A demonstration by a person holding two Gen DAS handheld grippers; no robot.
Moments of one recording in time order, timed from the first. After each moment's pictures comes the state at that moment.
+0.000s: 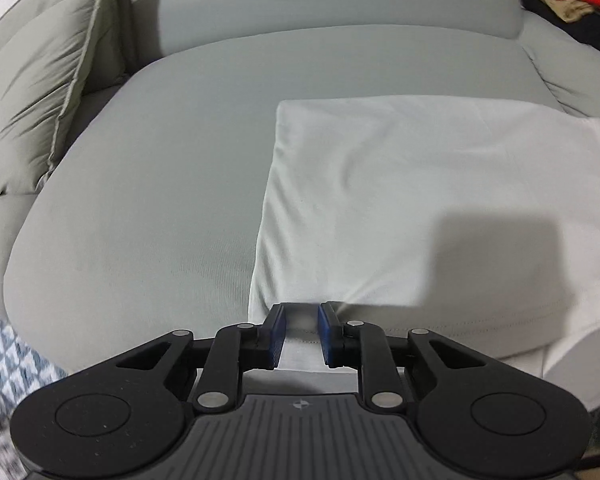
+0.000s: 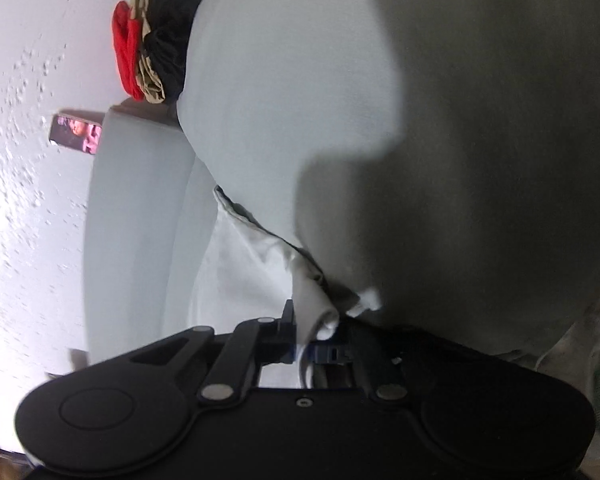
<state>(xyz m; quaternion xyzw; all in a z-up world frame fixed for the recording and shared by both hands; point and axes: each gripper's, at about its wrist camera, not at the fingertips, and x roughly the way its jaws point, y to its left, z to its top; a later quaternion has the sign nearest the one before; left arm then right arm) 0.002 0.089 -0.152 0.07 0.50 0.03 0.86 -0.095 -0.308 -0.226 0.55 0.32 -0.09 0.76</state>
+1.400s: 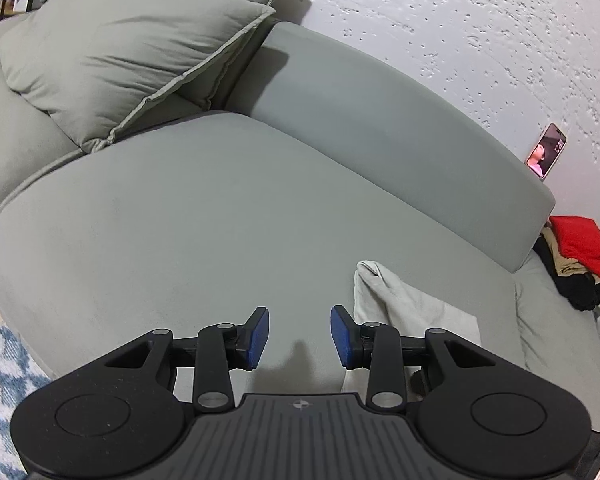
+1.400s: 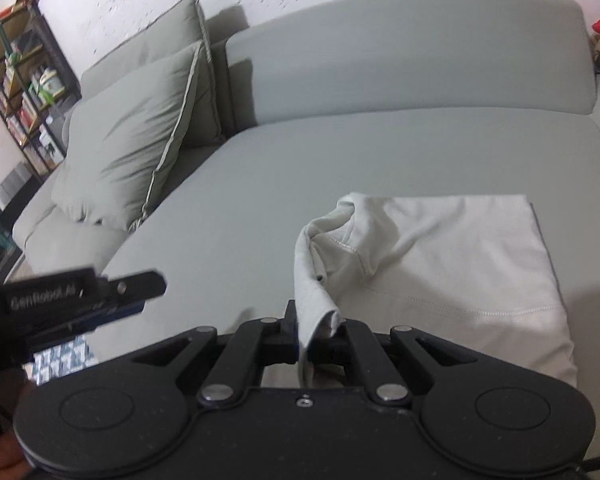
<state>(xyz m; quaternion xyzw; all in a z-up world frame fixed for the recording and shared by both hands) -0.022 0.222 -0.105 -0.21 0.33 0.07 0.92 -0.016 0.045 -0.118 0.07 0.41 0.22 0.88</state>
